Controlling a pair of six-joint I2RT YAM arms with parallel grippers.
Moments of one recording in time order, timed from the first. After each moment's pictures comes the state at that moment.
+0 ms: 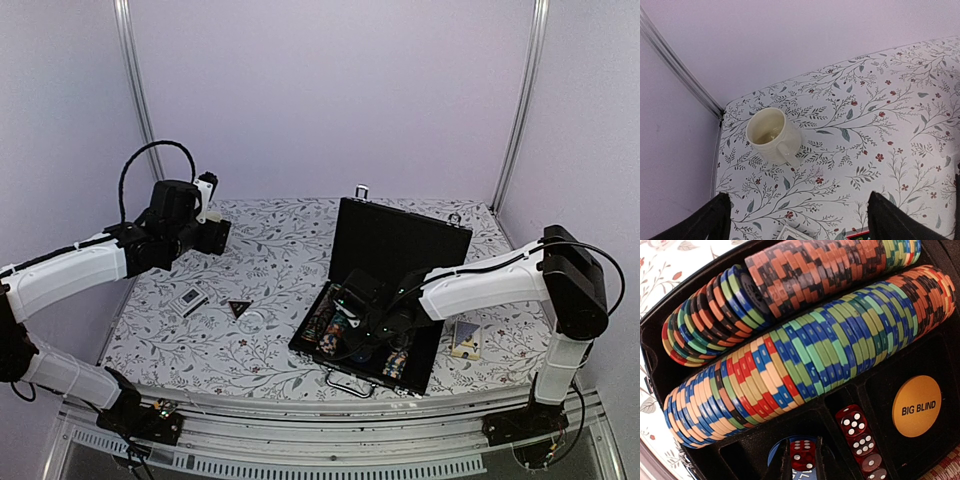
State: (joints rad) left arm -0.55 1.28 0.95 -0.19 -0.51 0.05; right arm 1.09 1.85 1.15 -0.45 0.16 0.35
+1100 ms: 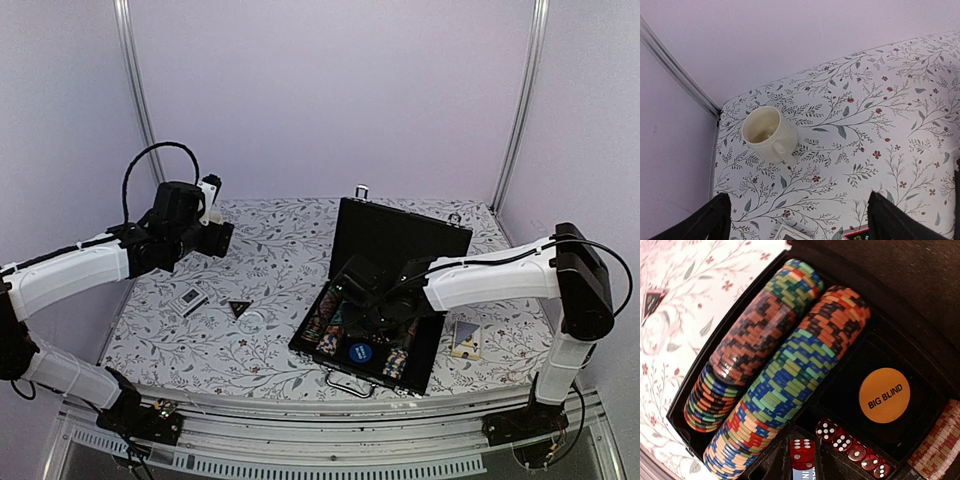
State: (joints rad) left arm -0.57 1.29 0.95 -0.19 -0.51 0.05; right arm 1.09 1.82 1.22 -0.50 0.29 0.75
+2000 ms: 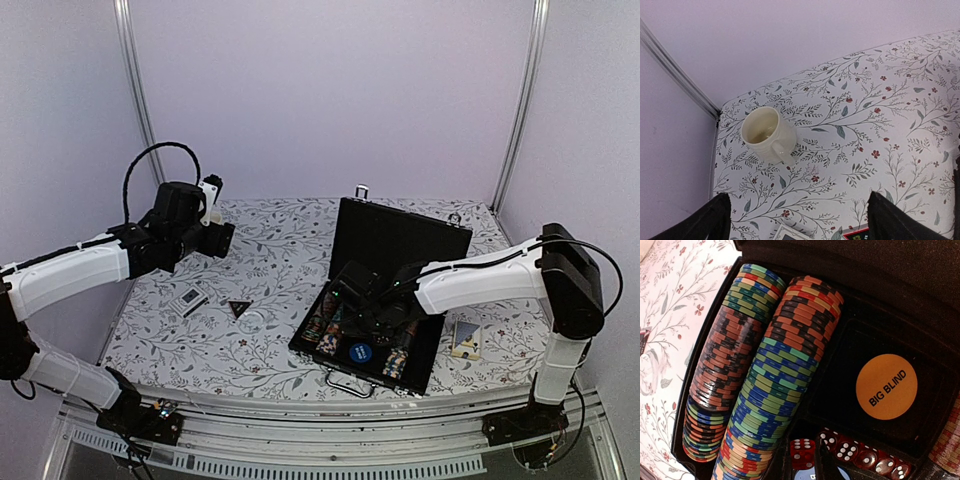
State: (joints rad) left arm -0.57 1.29 0.95 -0.19 -0.52 0.05; right arm 1.08 1.87 1.22 -0.47 0.33 1.01
